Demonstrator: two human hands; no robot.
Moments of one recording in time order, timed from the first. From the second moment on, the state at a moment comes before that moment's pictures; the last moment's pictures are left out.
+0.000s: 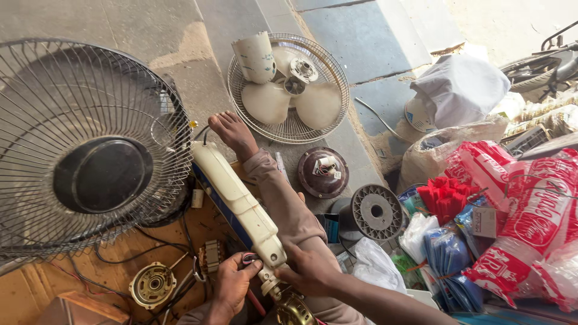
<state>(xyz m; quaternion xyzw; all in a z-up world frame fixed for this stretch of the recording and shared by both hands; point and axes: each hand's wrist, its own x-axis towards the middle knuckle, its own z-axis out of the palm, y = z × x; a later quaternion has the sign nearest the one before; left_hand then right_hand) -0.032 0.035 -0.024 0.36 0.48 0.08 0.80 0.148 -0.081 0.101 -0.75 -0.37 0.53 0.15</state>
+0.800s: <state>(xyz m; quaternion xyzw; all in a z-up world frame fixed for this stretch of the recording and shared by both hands) 0.009 0.040 0.057 0.68 0.47 0.17 0.53 0.176 -0.096 0.150 -0.61 -0.22 0.67 0.36</state>
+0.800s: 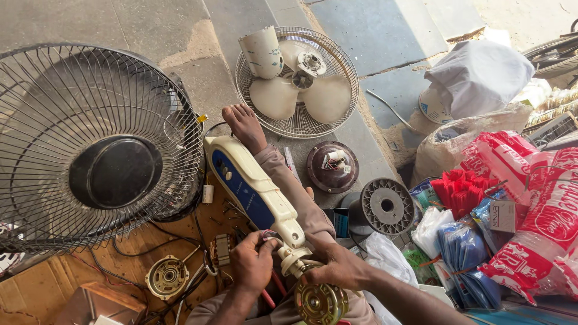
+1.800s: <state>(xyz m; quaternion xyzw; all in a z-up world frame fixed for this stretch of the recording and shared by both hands) -0.020 0.026 0.039 0.31 0.37 0.22 0.85 0.162 -0.121 0.102 -0.63 -0.30 0.65 0.30</state>
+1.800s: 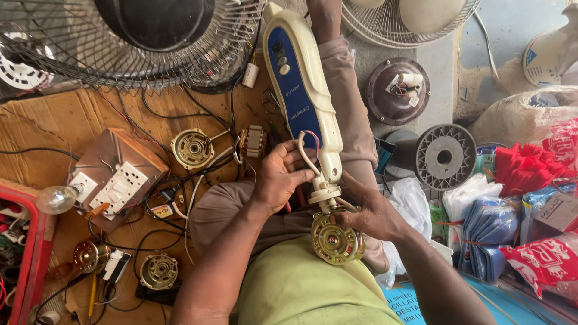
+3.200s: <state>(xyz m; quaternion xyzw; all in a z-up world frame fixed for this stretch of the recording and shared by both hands) -0.110 0.072 0.119 0.75 0.42 0.09 0.51 0.148 -0.035 0.075 -0.63 -0.56 0.45 0.30</state>
